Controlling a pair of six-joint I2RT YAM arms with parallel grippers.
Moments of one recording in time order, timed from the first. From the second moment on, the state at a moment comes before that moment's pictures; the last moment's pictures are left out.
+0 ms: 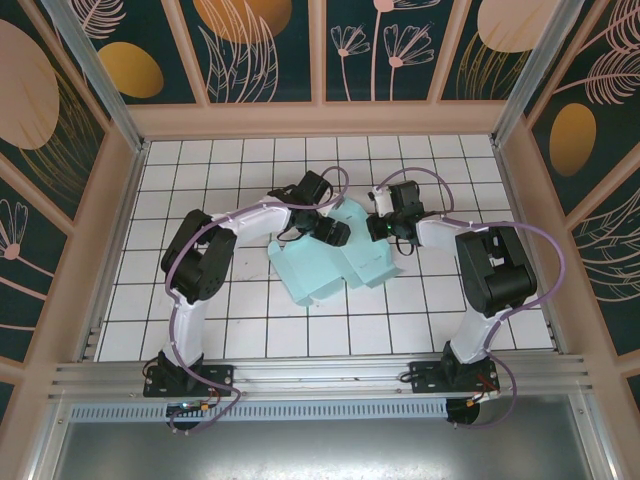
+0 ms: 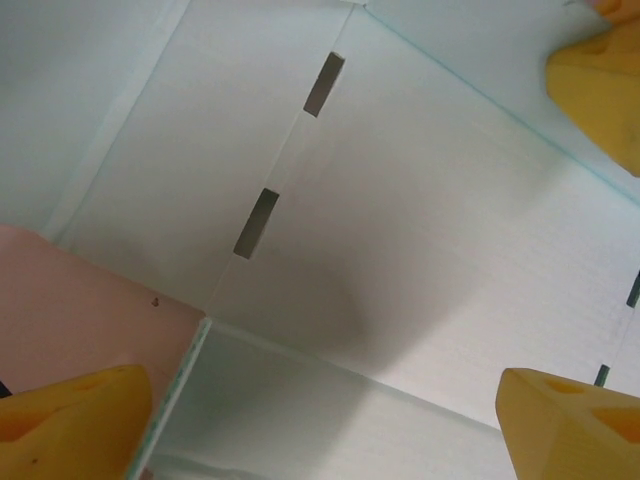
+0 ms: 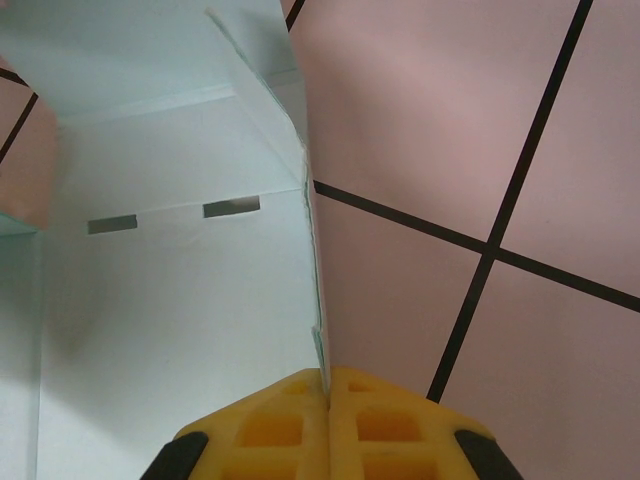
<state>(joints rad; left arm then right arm) -0.65 2.08 1.49 -0.46 0.24 -0.20 0.34 1.76 0.94 -0.04 -0.24 0.00</state>
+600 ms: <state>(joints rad) -0.65 2.03 1.47 -0.37 0.17 -0.21 0.34 1.76 0.94 -0.04 -0.23 0.00</state>
